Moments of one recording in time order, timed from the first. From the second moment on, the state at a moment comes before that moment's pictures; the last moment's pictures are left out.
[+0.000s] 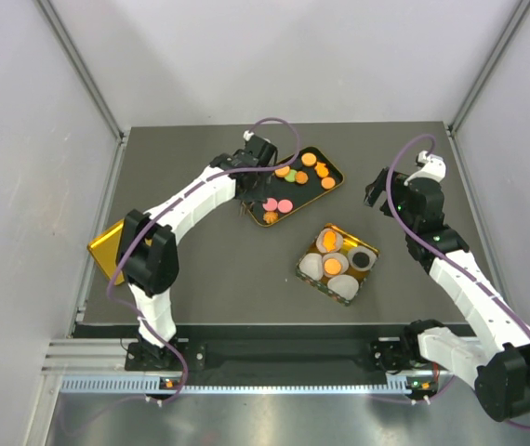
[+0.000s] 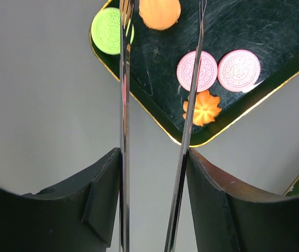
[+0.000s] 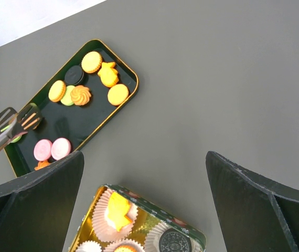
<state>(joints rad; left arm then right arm) -0.58 1.87 1.64 -0.76 -0.30 -0.34 0.24 1.00 0.77 -0.13 0.21 0.44</state>
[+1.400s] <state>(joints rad) -0.62 1.85 1.67 -0.81 -0.28 -0.30 0.24 1.00 0.77 -0.13 0.21 0.44</state>
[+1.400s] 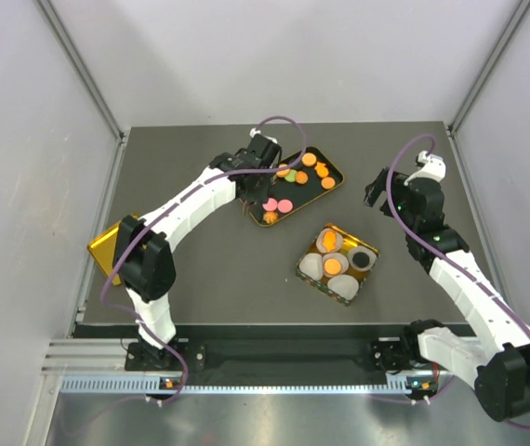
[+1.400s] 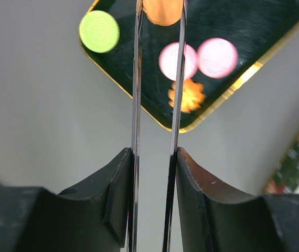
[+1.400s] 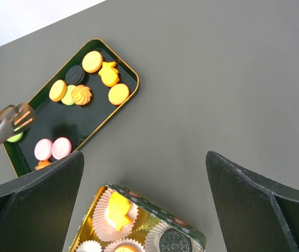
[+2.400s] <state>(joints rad) -1.20 1.58 1.52 -0.96 -0.07 -0.40 0.24 1.01 0.77 -0.13 0.21 0.44</state>
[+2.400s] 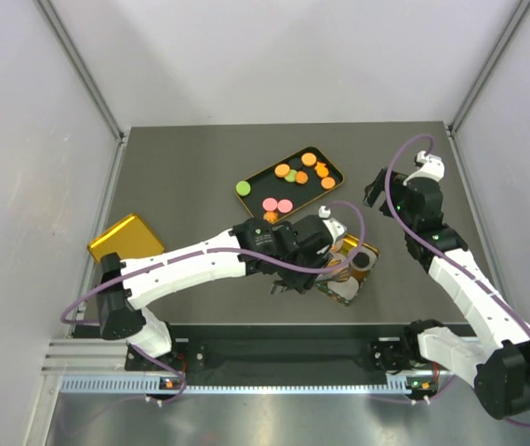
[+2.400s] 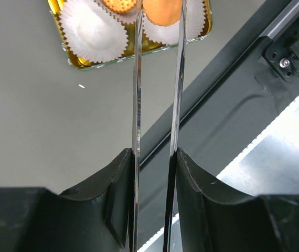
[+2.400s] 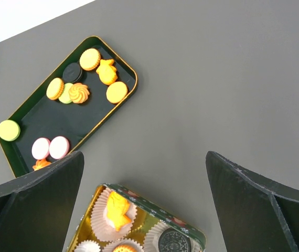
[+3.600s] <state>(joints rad) -1.22 1.67 1.52 -0.92 -0.04 -0.39 0.24 1.02 0.77 -0.13 0.20 0.44</state>
